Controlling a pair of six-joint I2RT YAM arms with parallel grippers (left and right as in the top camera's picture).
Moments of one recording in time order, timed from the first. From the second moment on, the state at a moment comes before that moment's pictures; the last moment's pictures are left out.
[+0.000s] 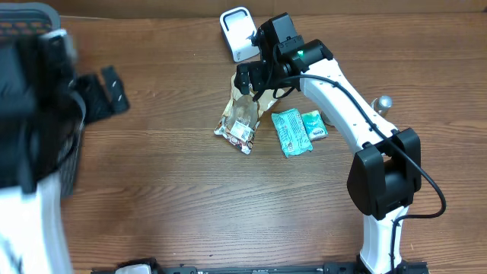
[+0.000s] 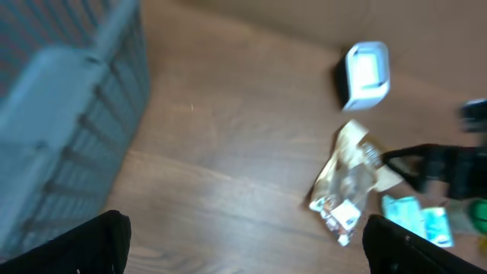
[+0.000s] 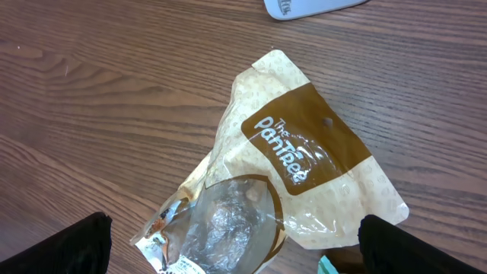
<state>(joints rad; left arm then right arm) 0.12 1.29 1.91 -1.37 0.05 -0.21 0.43 2.11 1.89 -0.85 -0.20 0.23</state>
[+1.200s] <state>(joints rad) 0.12 1.00 1.81 -1.40 0.05 -0.21 0.43 2.11 1.89 -0.85 -0.20 0.23</state>
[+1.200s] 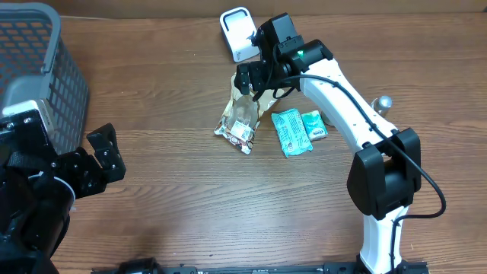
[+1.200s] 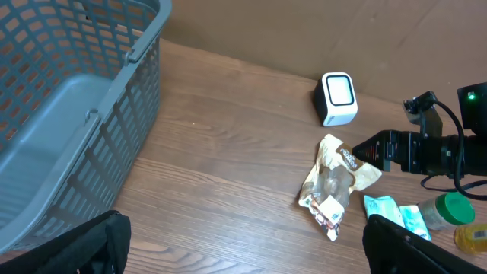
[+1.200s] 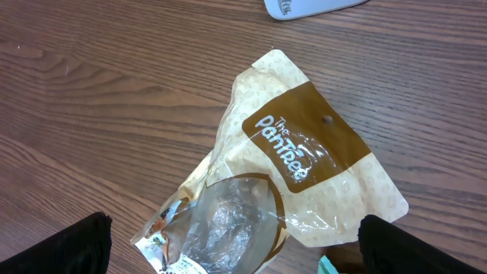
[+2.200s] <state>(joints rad) 0.12 0.87 1.51 -1.39 0.02 -0.21 0.43 2.11 1.89 -0.85 -0.20 0.23</state>
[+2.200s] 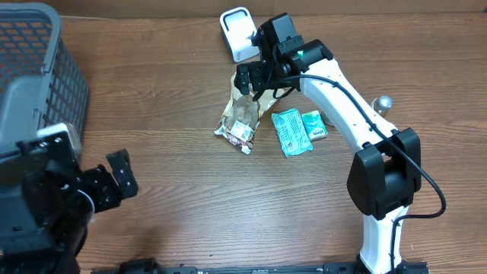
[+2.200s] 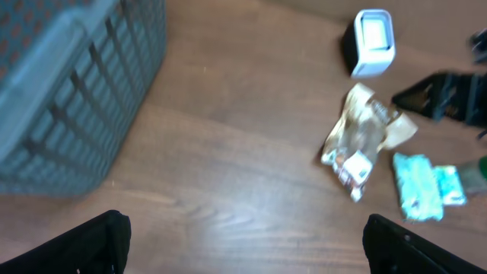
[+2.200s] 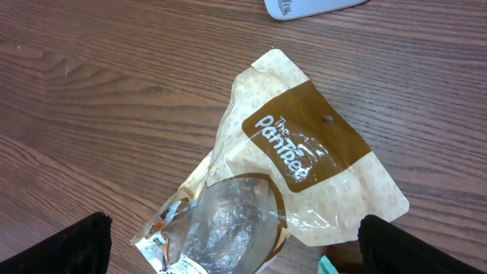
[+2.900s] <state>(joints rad) 0.04 0.62 0.88 -0.42 0.03 -0.31 0.43 2.11 1.89 -0.85 -0.20 0.23</state>
